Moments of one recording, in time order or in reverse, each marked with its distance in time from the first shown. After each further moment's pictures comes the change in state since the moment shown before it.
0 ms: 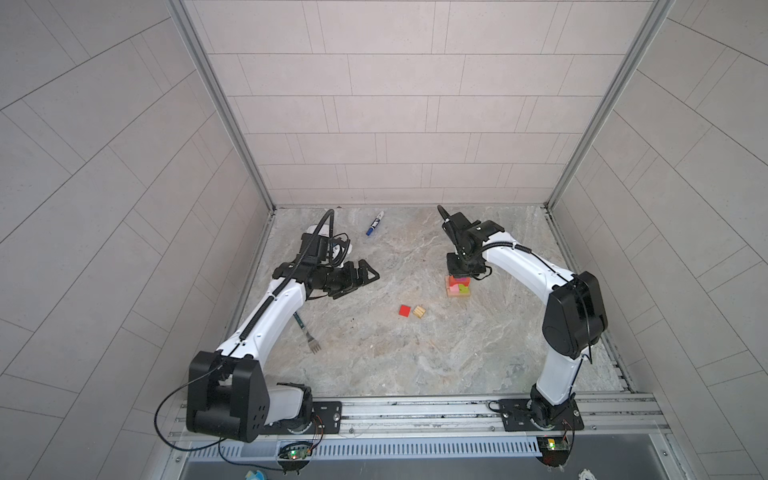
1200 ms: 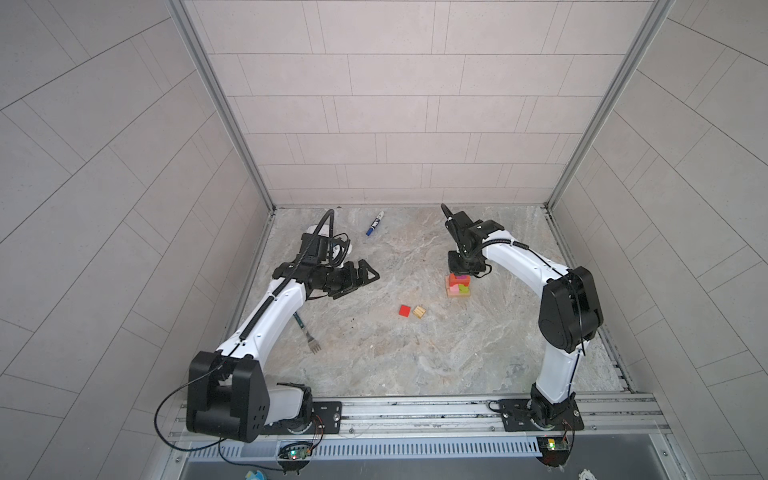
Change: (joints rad) left arm 0.000 0.000 0.000 0.000 0.000 0.000; right arm -0.039 0.038 -0.001 0.054 -0.027 -0.003
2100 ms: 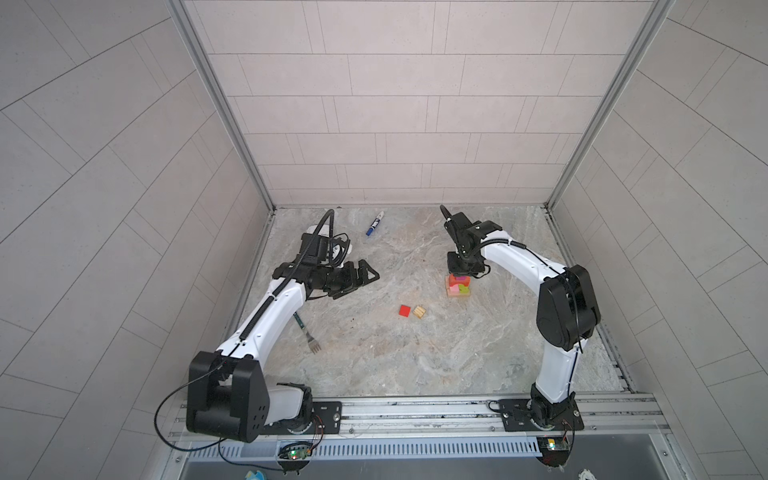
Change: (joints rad) left arm 0.000 0.000 0.000 0.000 0.000 0.000; right arm -0.002 0.019 -0.001 0.007 -0.004 0.000
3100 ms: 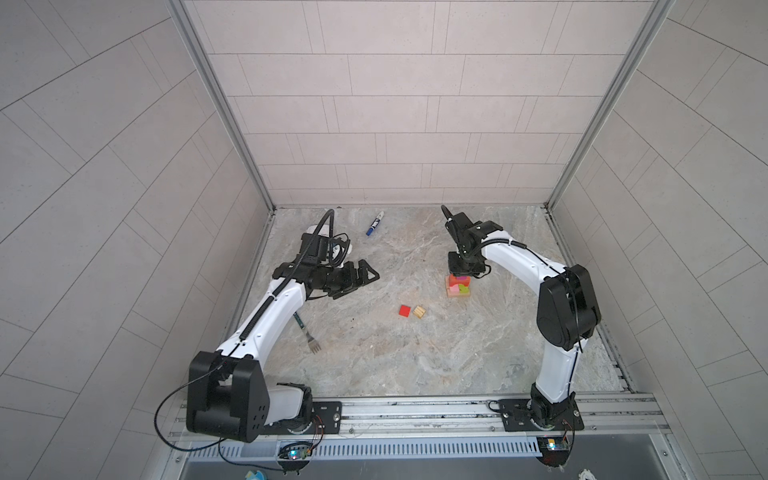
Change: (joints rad) left arm 0.000 0.000 0.000 0.000 0.000 0.000; right arm -0.008 0.000 -0.007 0.007 -0.002 0.000
